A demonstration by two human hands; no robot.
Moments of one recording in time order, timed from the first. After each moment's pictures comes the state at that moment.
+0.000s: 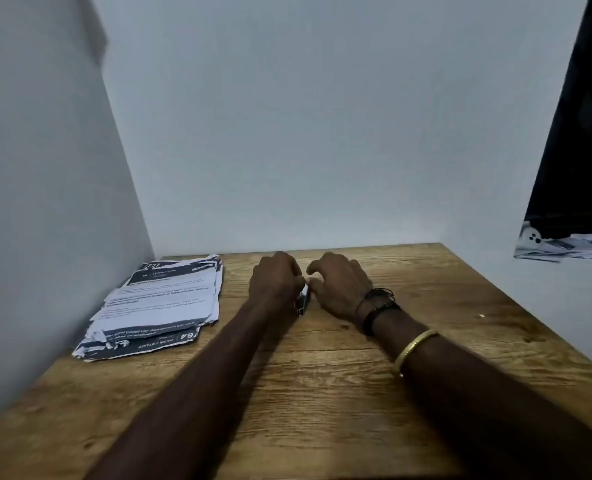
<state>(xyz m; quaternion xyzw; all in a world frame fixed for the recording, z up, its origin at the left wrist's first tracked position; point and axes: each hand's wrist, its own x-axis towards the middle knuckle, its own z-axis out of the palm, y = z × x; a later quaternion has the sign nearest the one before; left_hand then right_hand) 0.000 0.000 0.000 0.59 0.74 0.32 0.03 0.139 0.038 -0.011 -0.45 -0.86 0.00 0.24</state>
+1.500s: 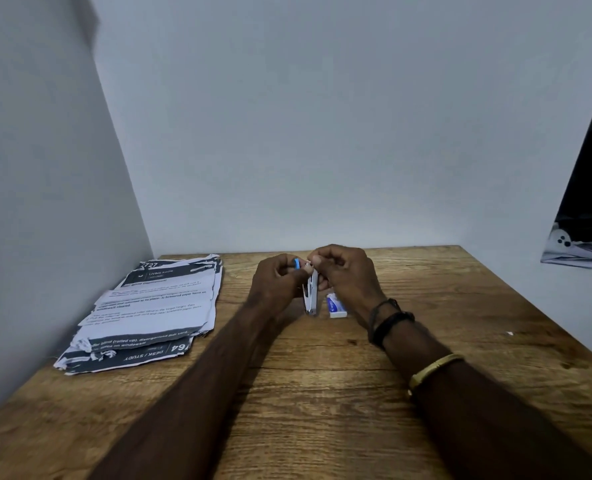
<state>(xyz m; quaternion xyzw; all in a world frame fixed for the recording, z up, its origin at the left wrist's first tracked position) -0.008 0.004 -0.014 0.49 0.53 0.61 0.34 0.132 0.064 -0.019 -0.36 -0.69 0.37 0.50</state>
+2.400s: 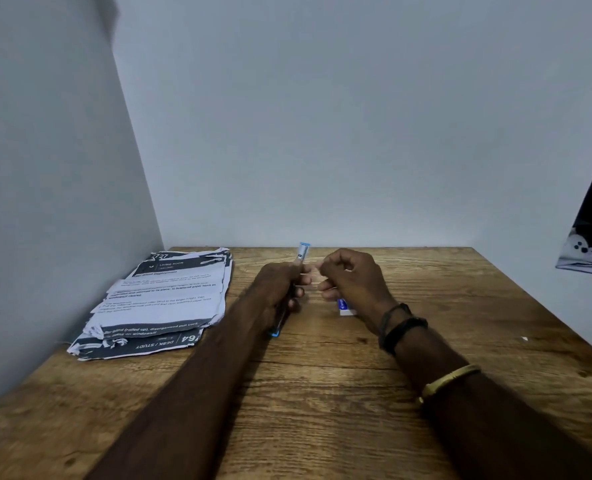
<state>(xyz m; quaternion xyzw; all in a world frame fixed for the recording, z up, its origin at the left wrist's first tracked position) -0.020 0.002 -0.010 0.34 0.54 0.58 0.51 0.130 0.052 -0.022 -0.36 -0.66 0.47 0.47</state>
